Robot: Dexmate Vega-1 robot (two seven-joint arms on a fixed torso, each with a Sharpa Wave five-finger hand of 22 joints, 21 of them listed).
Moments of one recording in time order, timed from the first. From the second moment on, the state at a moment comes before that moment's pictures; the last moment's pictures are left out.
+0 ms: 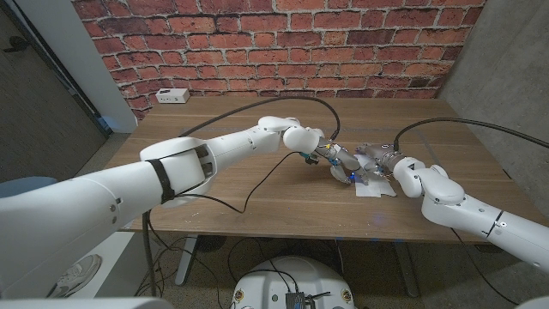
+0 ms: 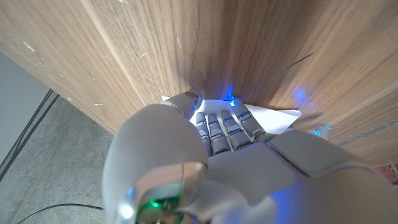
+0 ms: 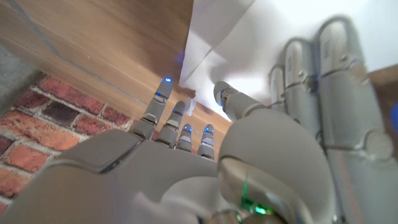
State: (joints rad) left arm 0.07 0.13 1.30 -0.86 0.56 -0.62 -0.45; left_hand 1.07 0.21 0.66 -0.12 0.20 0.29 -0.03 0.17 0.18 0.24 -0.05 0.19 0.19 0.18 -0.04 0.21 0.19 -0.11 0.05 1.11 0.18; right arm -0.91 -1.01 -0.65 -1.92 -0.70 -0.54 0.15; right_hand 0.83 0.13 0.77 -0.15 0.18 0.01 -0.13 0.17 0.19 -0.08 -0.03 0.18 0.20 0.15 0.00 0.19 0.36 0.12 0.10 0.94 0.16
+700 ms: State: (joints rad) left arm 0.19 0.32 1.16 -1.22 0.72 -0.39 -0.18; left_hand 0.96 0.19 0.60 -0.02 0.20 0.18 -0.17 0.17 0.18 0.16 -0.07 0.20 0.20 0.09 -0.02 0.21 0.20 -0.17 0.14 1.04 0.17; right arm -1.02 -0.99 -0.55 -1.88 -0.68 -0.38 -0.34; right_hand 0.81 0.12 0.75 -0.16 0.18 0.02 -0.13 0.20 0.19 -0.07 -0.06 0.20 0.19 0.10 -0.04 0.20 0.34 0.08 0.12 0.88 0.16
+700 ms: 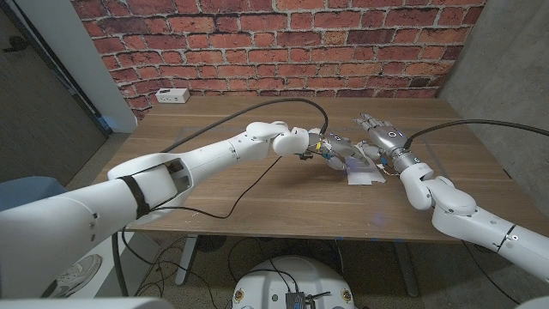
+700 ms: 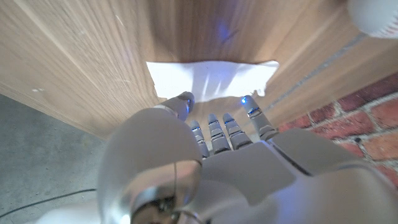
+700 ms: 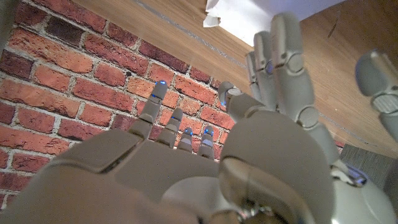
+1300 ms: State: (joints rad) left arm 0.30 0.39 0.99 -1.30 0.57 -0.35 -0.02; left_hand 0.73 0.10 0.48 0.04 0.19 0.16 -0.15 0.18 0.18 0.17 -0.05 0.22 0.20 0.14 -0.04 0.21 0.19 -0.15 0.10 1.04 0.17; right arm -1.09 -0.94 -0.43 -1.85 -0.54 -0.28 -0.52; right_hand 0.63 0.12 0.63 -0.07 0.17 0.11 -0.12 0.21 0.19 0.05 -0.04 0.22 0.19 0.15 -0.04 0.25 0.34 0.15 0.05 0.84 0.16
